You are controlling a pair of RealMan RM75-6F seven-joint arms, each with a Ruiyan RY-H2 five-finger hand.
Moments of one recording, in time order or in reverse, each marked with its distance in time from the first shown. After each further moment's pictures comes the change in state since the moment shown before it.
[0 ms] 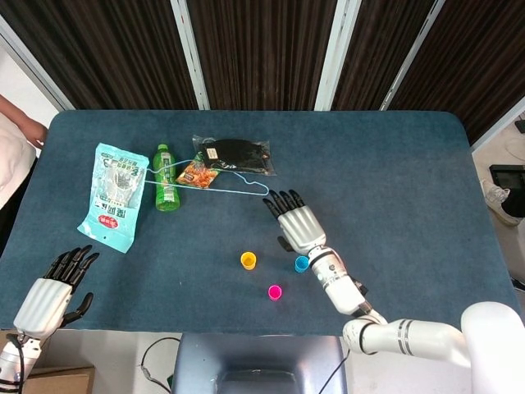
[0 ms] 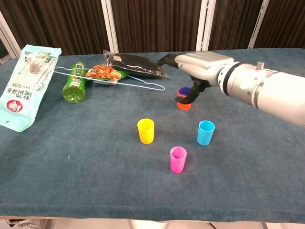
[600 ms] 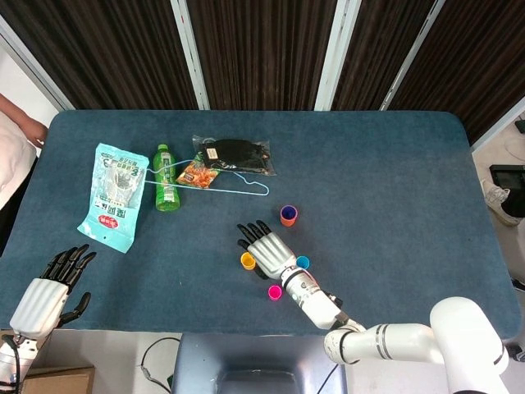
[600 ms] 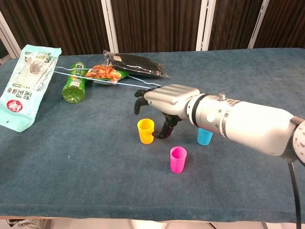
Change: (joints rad) left arm 0.006 0.011 -0.002 0.005 0.003 0.020 -0.030; right arm 0.094 -0.126 -0.049 0.061 0.089 -0.091 -0.089
